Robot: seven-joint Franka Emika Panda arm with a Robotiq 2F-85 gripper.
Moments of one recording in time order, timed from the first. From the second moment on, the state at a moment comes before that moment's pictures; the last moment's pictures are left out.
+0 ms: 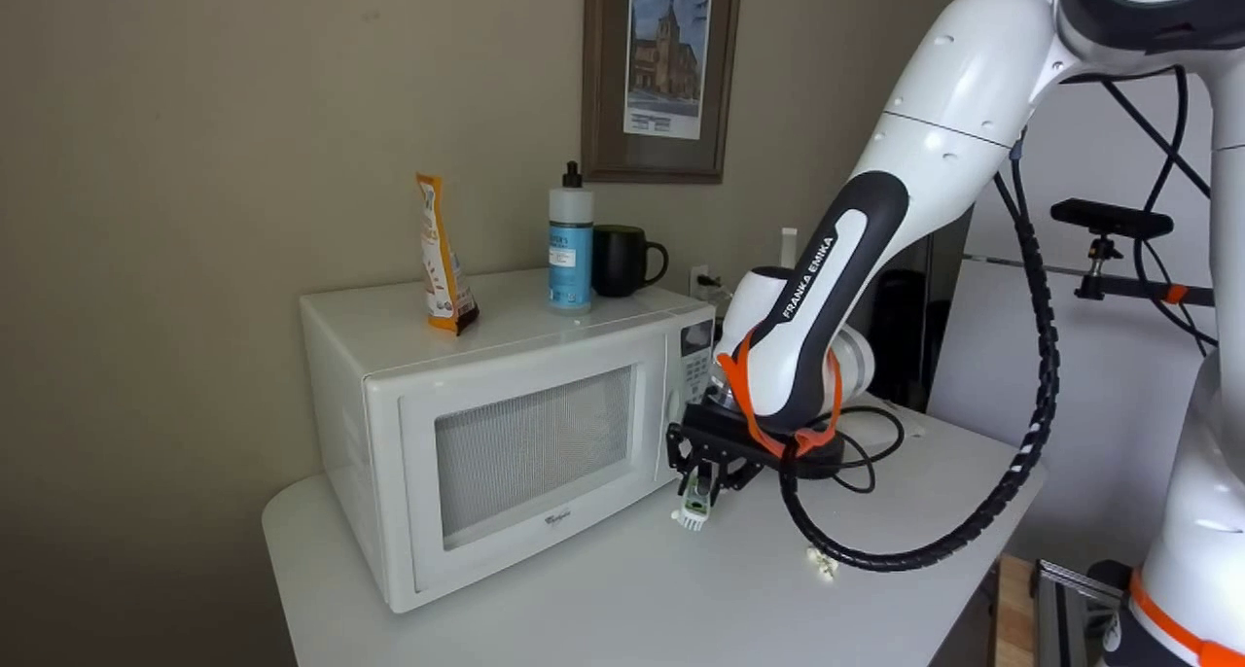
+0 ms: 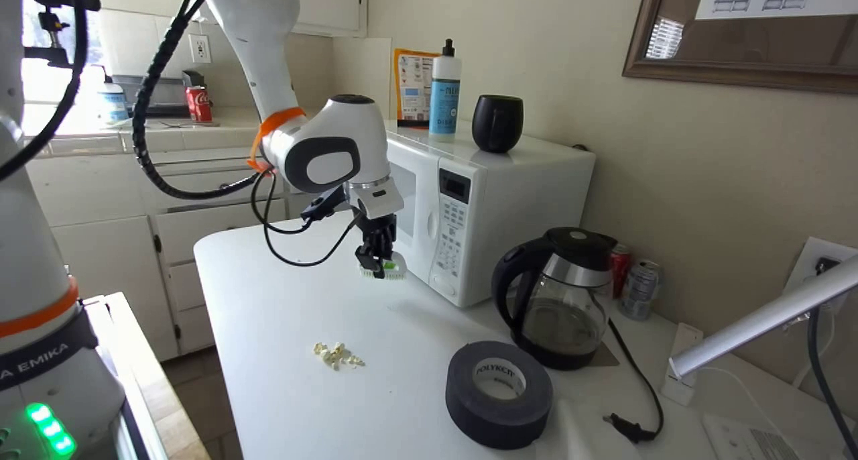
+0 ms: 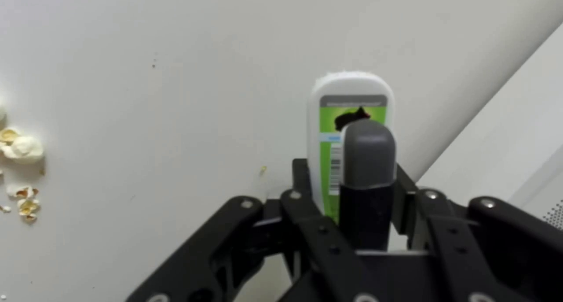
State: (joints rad) arm -0.06 0.22 0.02 -2.62 0.14 3.08 0.92
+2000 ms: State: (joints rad) arm 0.08 0.26 -0.33 -2.70 0.12 2.86 1.09
